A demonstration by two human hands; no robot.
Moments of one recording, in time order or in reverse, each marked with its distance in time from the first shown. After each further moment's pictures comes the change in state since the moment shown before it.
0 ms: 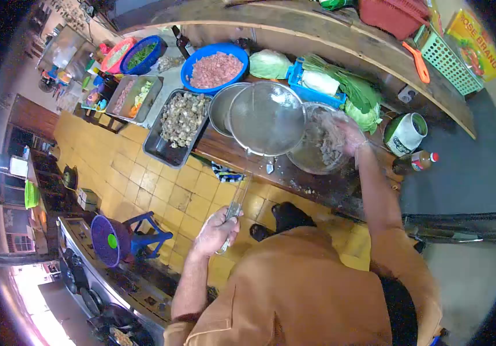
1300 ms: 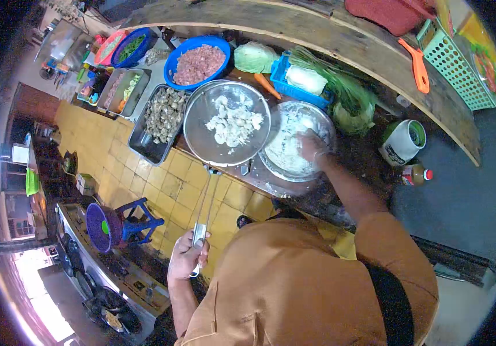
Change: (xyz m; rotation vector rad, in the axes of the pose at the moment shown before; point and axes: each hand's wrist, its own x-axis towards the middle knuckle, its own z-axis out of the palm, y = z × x) left_hand -0.030 0.008 0.070 -0.213 0.254 0.038; right_hand 0.085 0.106 -0.087 -1.883 -0.327 -0.044
